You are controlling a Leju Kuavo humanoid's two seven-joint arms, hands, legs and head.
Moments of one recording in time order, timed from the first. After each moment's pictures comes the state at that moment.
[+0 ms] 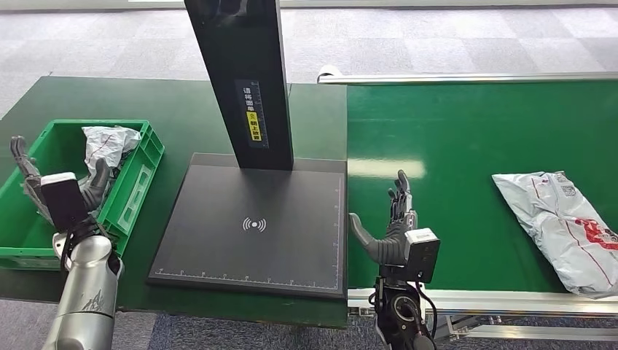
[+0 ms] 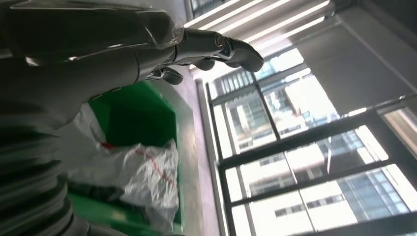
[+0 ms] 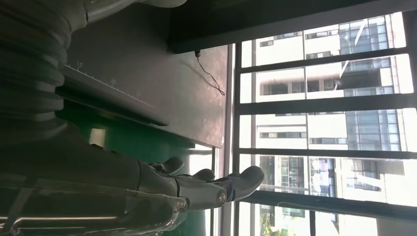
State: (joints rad) left arm -0.45 0.04 0.29 -1.10 -0.24 0.58 -0.59; right arm -0.19 0.14 0.33 -1.14 -0.01 -0.26 -0.58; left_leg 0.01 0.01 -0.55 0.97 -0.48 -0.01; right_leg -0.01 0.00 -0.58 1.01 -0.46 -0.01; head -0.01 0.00
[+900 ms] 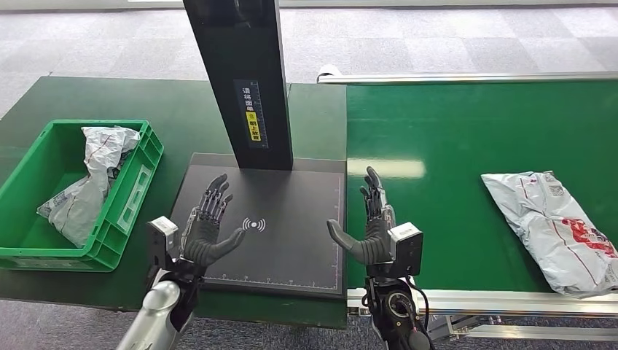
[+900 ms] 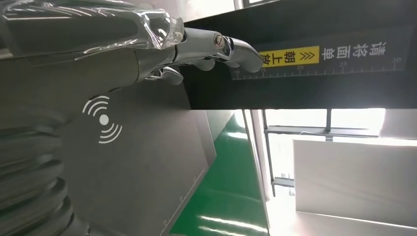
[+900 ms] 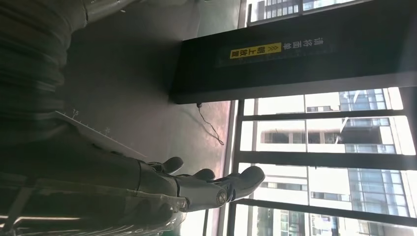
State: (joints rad) left arm -0.24 -0.06 -0.15 -1.15 0.06 -0.14 -0.54; right arm -0.21 0.14 0.37 -1.12 0.00 -0.09 -0.55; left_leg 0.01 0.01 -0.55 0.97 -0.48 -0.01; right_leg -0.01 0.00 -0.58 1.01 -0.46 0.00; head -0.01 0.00
